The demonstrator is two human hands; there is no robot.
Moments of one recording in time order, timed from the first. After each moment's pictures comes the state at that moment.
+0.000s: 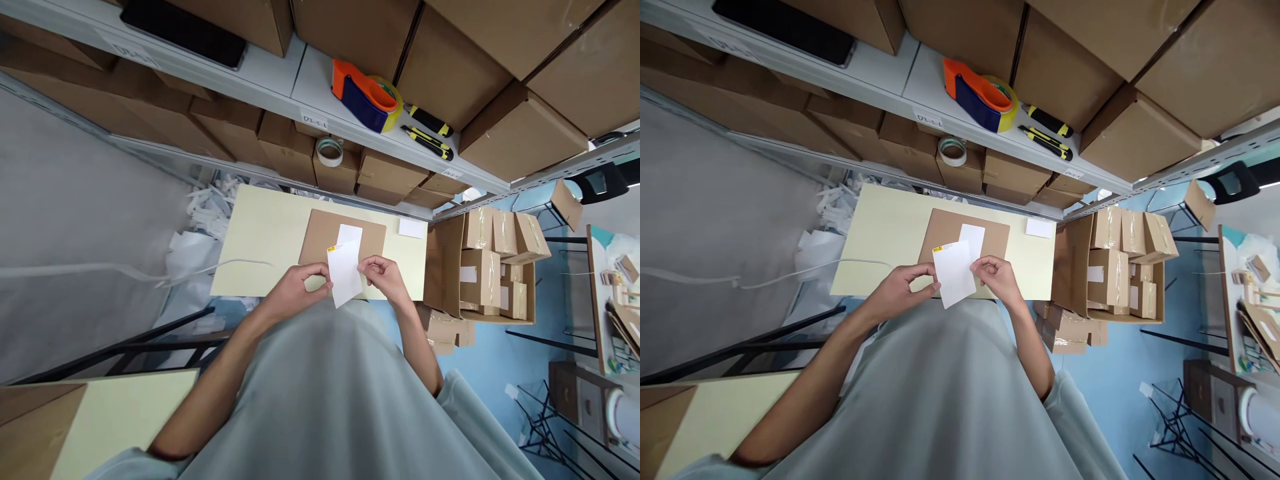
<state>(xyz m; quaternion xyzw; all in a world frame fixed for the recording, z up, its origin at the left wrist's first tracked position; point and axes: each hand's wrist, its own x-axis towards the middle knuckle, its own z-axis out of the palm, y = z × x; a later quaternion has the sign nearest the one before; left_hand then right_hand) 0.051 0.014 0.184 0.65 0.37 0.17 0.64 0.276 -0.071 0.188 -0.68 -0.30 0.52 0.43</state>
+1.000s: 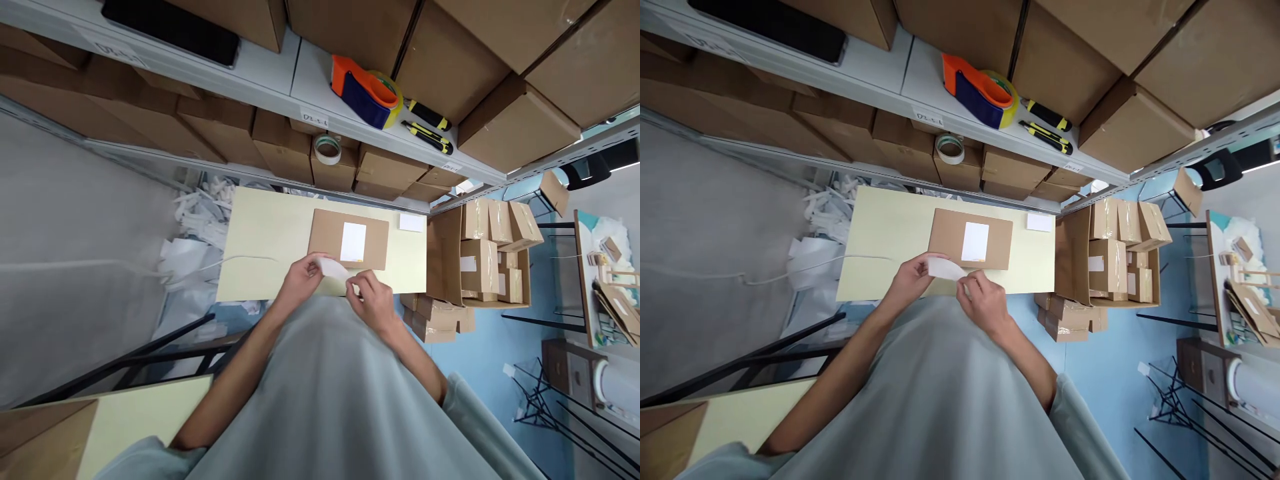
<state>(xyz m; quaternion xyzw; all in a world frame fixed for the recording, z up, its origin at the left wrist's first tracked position) 0.043 0.018 0.100 0.53 0.43 0.25 0.68 0.205 -0.112 0.166 -0.70 -0.68 0.04 0.22</state>
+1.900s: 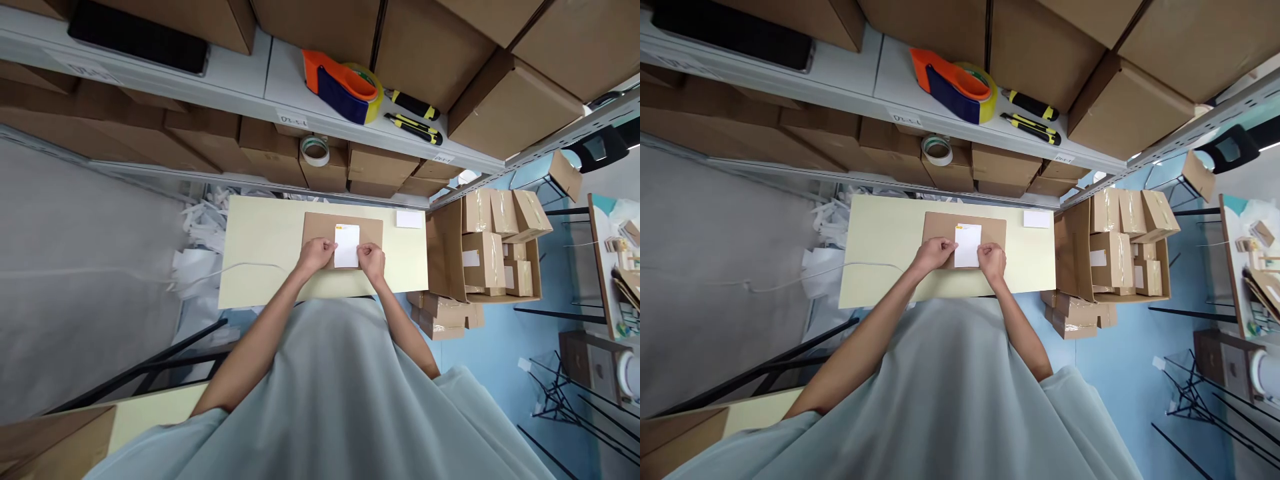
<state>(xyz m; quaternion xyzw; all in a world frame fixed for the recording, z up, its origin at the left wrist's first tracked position) 0.122 0.074 0.046 0.69 0.54 0.00 0.48 0.278 -0.039 0.064 -0.89 -0.27 0.28 0.24</state>
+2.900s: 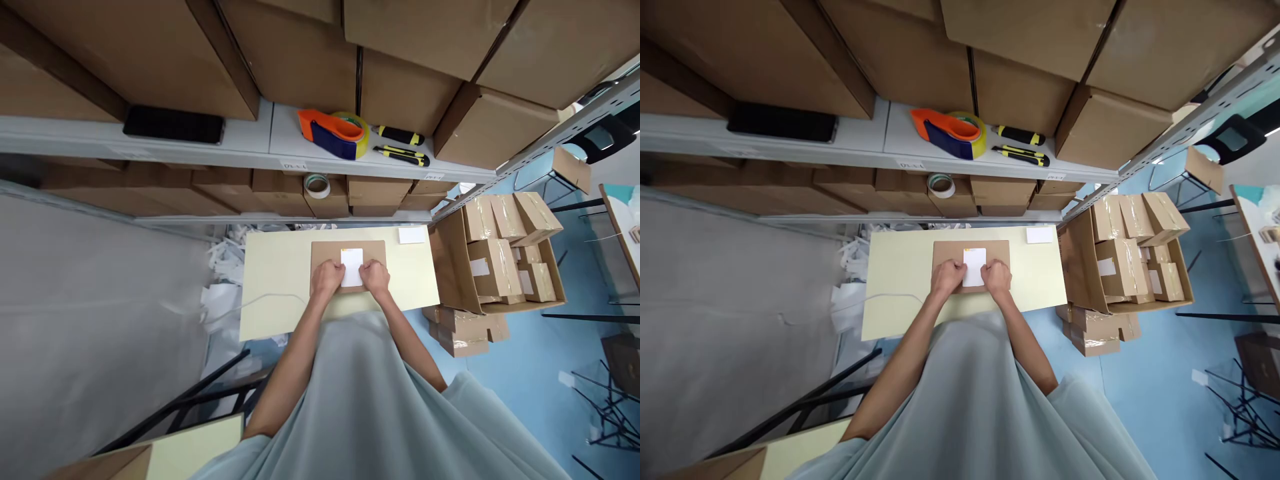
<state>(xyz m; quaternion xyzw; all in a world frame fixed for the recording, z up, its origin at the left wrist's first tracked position) 0.142 0.071 0.032 0.72 0.58 -0.02 0.39 0.278 -0.018 0.058 -0.91 -0.31 0.27 0.08</state>
